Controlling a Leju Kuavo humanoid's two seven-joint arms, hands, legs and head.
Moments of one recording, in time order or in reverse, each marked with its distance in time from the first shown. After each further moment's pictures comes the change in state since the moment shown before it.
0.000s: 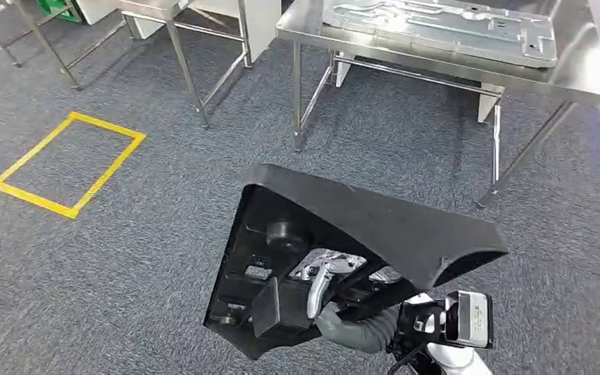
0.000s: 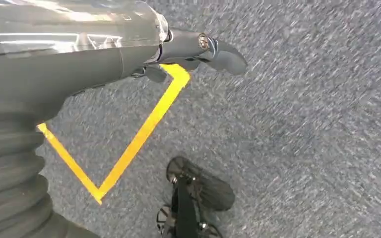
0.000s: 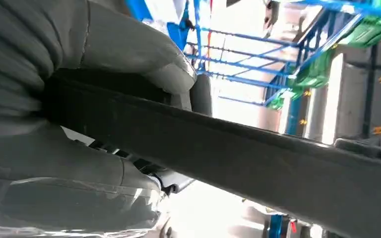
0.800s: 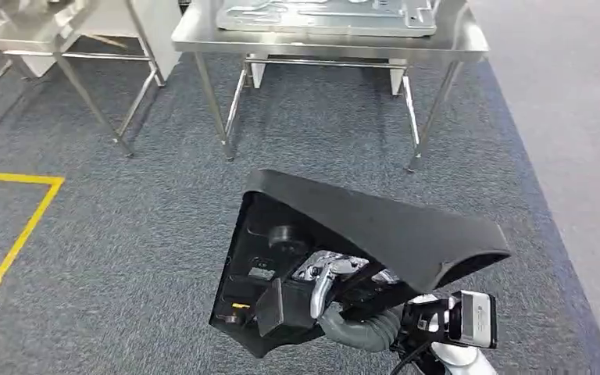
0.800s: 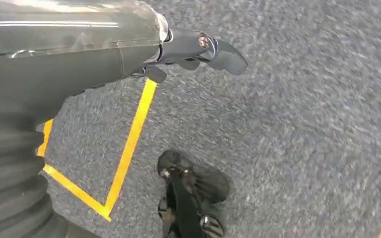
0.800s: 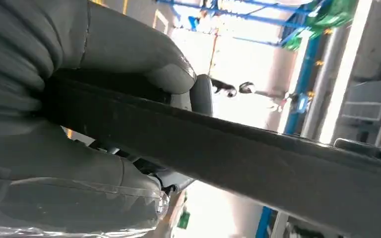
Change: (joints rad) left arm 0.007 -0.011 0.011 0.000 0.000 -0.005 -0.003; right arm -0.017 -0.011 -0.002 0.006 0.012 0.006 0.002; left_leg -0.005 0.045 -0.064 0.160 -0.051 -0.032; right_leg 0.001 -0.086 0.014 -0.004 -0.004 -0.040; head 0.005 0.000
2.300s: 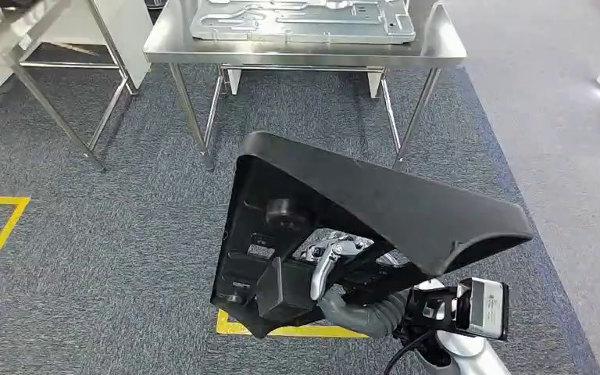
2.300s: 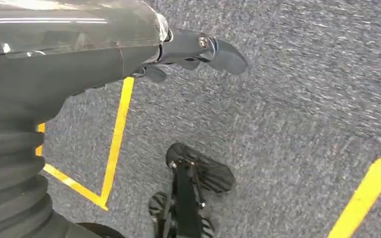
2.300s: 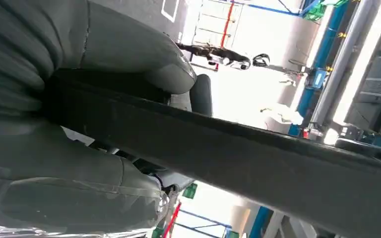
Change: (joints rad) left arm -0.012 0.006 -0.003 0.000 0.000 -0.044 0.029; right arm -0.060 0.000 0.000 -0.036 -0.029 -0.056 0.051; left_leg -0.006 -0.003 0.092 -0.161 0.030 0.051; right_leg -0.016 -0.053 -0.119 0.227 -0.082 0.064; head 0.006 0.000
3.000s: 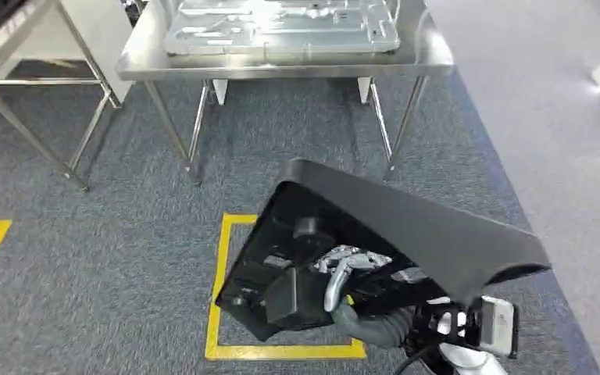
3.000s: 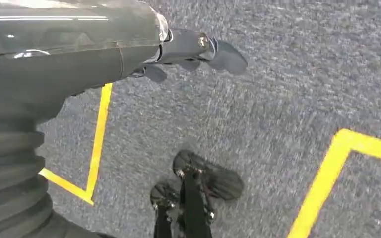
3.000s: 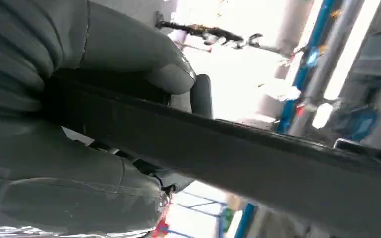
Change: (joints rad) left arm 0.012 0.008 -0.016 0.000 0.000 -0.003 -0.020; right arm 0.068 -0.043 -0.005 0.010 0.046 -0.004 -0.117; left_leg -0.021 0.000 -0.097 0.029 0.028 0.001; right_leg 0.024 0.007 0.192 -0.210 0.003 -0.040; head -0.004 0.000
